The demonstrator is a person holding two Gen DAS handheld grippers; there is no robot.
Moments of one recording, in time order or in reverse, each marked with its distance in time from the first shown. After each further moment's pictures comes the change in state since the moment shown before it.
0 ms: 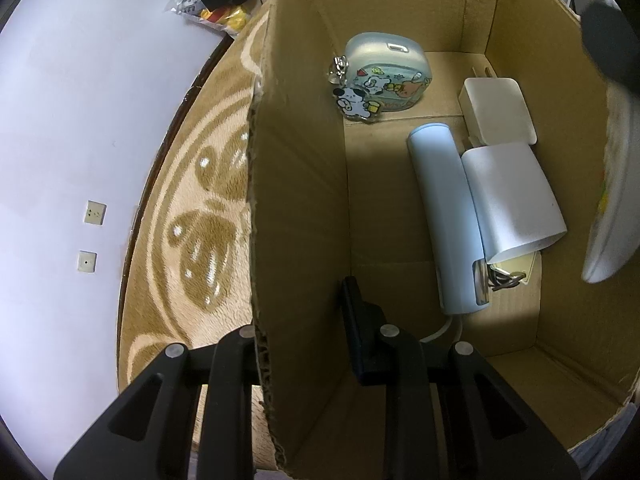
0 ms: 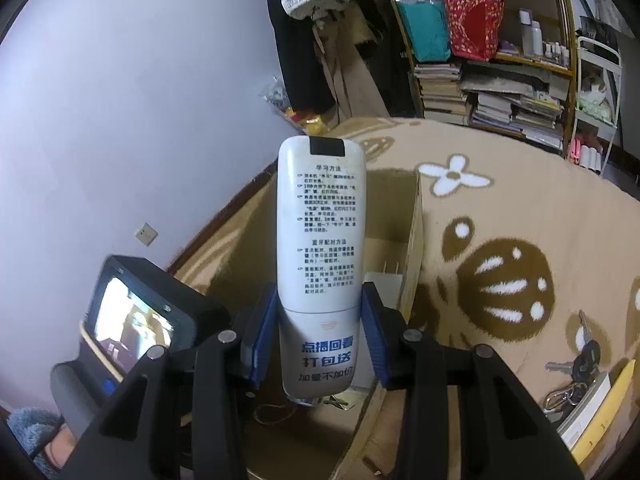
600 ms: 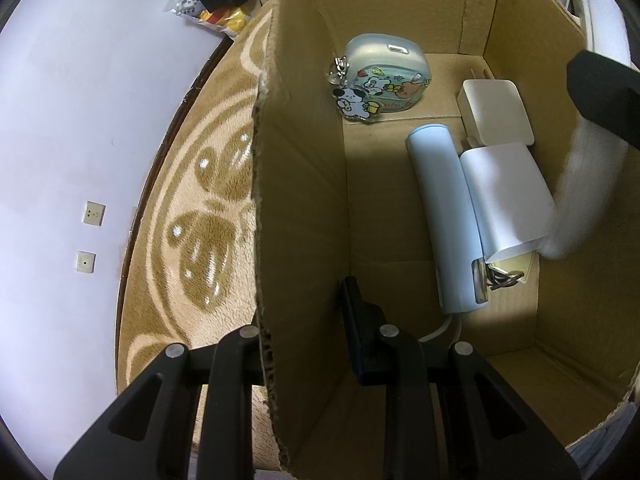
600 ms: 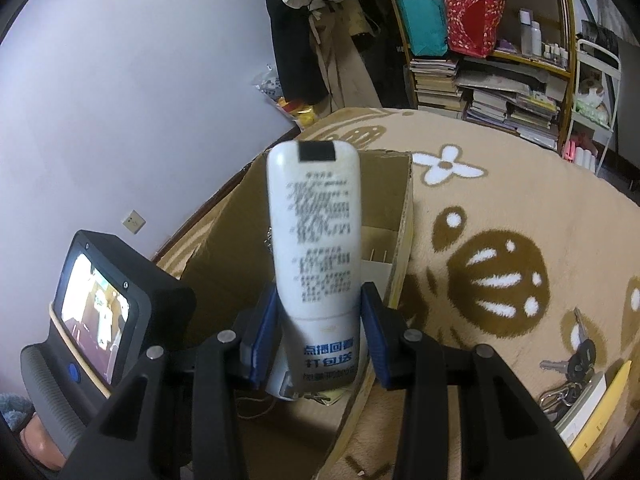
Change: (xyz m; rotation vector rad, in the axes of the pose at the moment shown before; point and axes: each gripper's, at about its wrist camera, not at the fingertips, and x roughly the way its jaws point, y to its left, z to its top) left arm 0.001 0.006 -0.003 -0.001 -0.007 -0.007; right arm 0.010 -0.002 -0.008 -0.024 0.021 -0.036
